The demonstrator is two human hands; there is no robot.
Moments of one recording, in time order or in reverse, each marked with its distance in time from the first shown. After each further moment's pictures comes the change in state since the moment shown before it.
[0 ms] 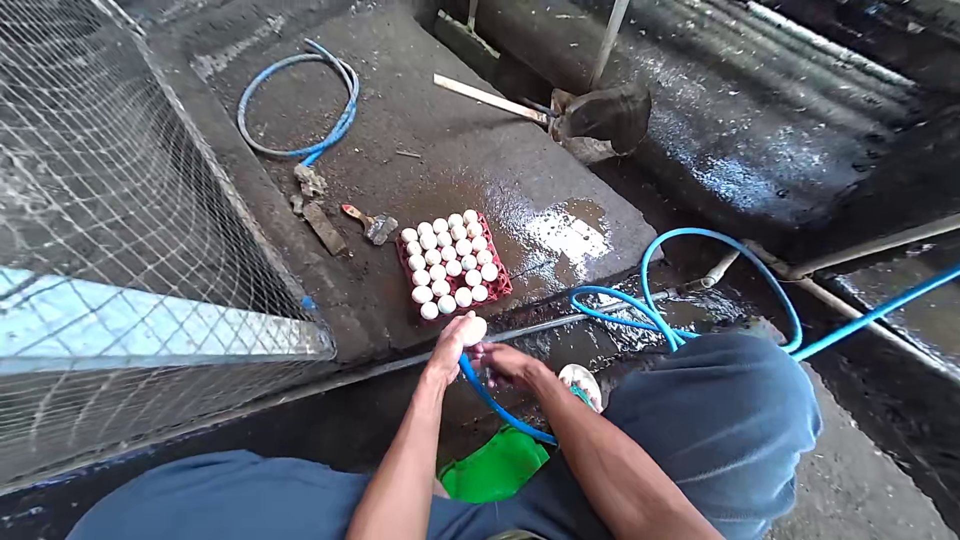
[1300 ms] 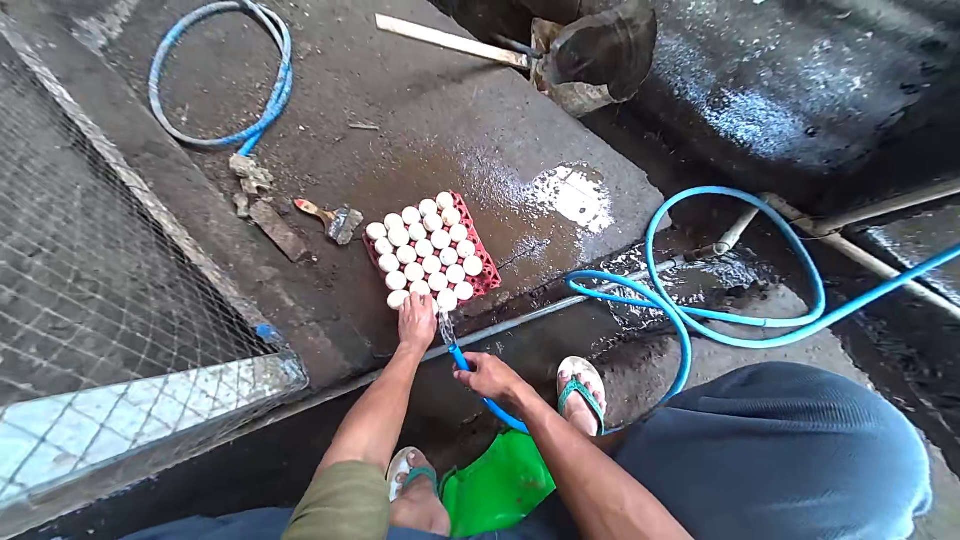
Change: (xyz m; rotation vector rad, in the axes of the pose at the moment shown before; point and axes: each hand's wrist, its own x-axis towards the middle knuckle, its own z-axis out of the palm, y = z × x) left_hand 0.147 -0.026 -0.061 1.613 0.169 0.243; right_hand 0.024 0.002 -0.004 -0.300 0.052 -0.028
